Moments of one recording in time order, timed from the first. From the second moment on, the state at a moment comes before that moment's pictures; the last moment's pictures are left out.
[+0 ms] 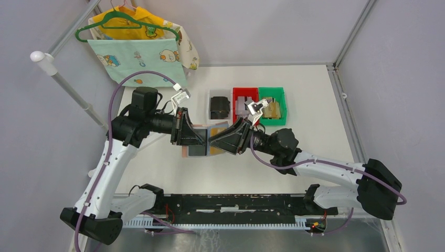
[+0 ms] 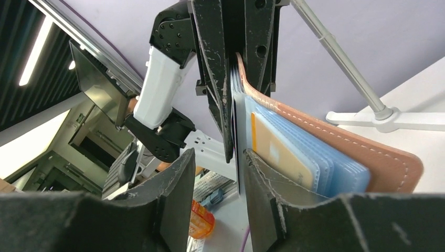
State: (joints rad) left arm -0.33 1.02 1.24 -0.89 1.24 -0.07; right arm 0.98 1.21 0.64 0.99 -0.38 1.03
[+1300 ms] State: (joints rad) left arm -0.32 1.07 1.34 -1.05 1.19 -0.02; right arm 0.98 1.26 0.62 0.91 -0.36 1.05
